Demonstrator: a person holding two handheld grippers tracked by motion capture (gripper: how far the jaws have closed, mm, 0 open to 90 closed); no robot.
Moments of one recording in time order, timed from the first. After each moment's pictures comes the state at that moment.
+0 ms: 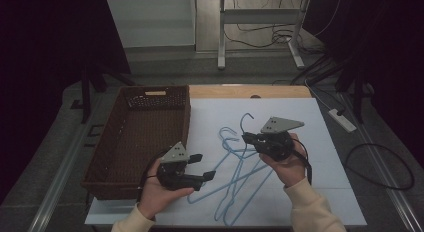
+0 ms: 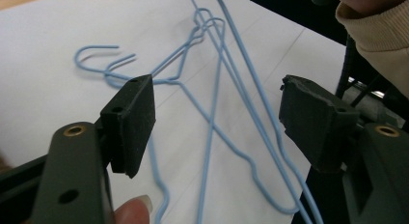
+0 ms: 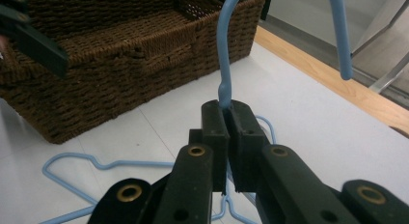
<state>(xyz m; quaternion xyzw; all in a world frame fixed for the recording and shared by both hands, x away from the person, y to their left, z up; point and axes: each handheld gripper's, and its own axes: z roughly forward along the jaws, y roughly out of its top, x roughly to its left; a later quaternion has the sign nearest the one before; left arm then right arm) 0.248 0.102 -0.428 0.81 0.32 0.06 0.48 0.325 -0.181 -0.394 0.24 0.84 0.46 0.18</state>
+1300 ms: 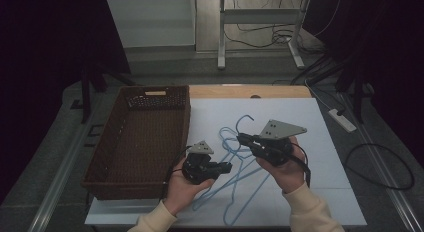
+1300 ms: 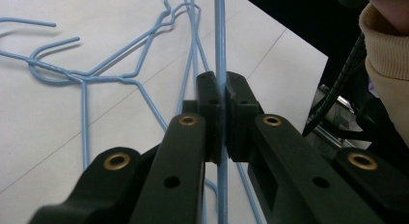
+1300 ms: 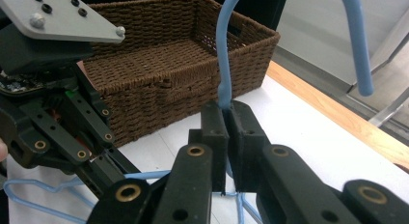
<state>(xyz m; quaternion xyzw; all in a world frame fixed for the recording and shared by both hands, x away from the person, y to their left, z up) 0.272 0.058 -0.444 0.81 0.35 -0.02 0.48 0.303 -0.171 -0.377 0.20 0.82 0.49 0.19</state>
